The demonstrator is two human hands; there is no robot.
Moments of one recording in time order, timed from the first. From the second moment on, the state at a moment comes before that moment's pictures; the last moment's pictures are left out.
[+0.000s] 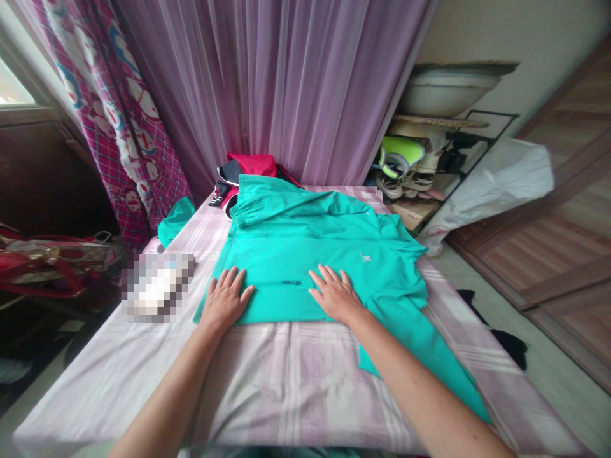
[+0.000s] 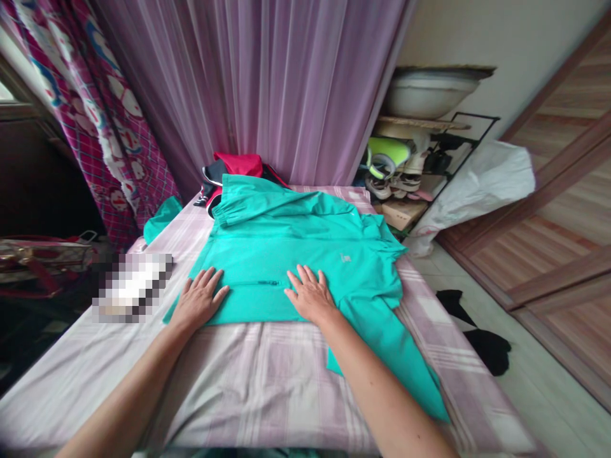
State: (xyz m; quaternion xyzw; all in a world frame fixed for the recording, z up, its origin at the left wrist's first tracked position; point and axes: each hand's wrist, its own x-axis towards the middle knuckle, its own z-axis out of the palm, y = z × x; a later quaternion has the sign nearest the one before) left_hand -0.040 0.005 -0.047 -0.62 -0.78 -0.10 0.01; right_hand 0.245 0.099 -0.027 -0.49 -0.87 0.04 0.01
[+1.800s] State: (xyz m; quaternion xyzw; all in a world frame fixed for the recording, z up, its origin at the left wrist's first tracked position) left_hand -0.105 -0.064 0.005 -0.52 -0.85 -0.02 -0.09; right_hand 0.248 0.090 -0.047 -0.49 -0.87 -0.04 0.04
